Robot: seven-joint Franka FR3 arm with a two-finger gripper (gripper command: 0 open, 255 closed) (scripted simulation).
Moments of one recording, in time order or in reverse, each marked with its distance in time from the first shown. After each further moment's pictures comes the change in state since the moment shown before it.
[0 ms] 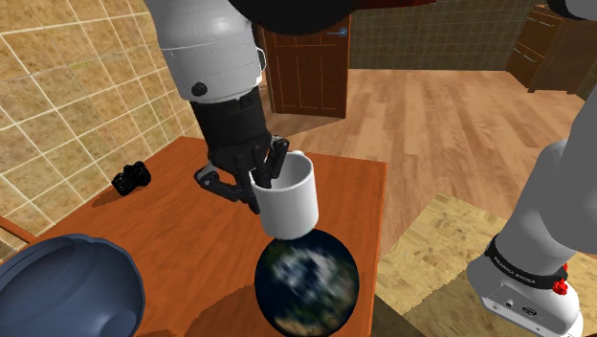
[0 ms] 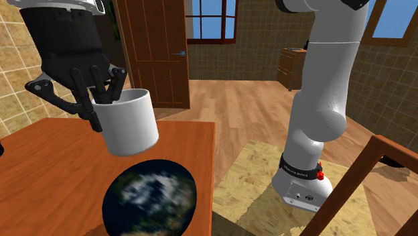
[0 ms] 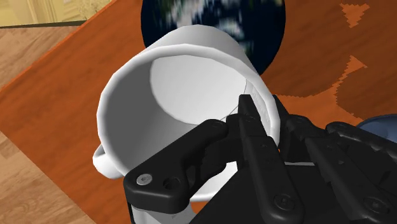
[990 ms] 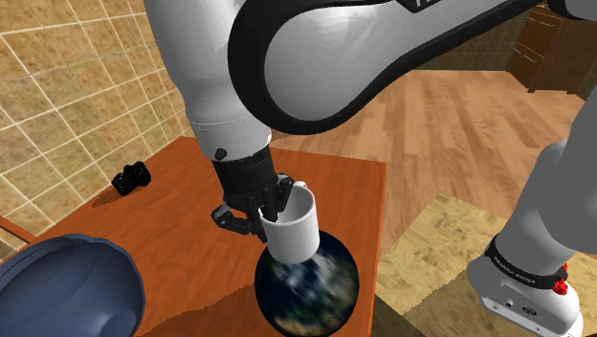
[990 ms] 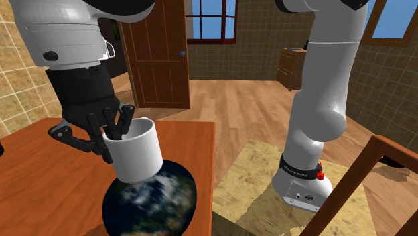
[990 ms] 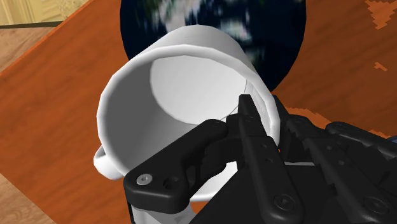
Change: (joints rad) arm 0.000 0.002 0.000 -0.176 -0.001 0.177 -0.004
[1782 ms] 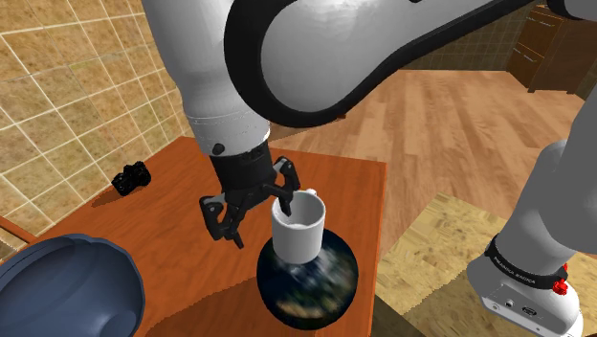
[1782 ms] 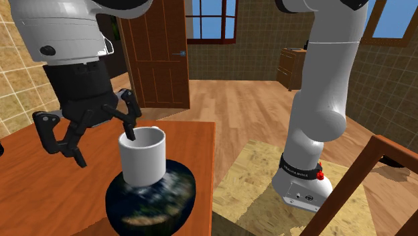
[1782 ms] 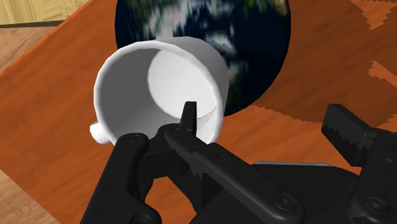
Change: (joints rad) arm 0.000 0.002 -0.001 0.017 -0.001 -0.015 0.000
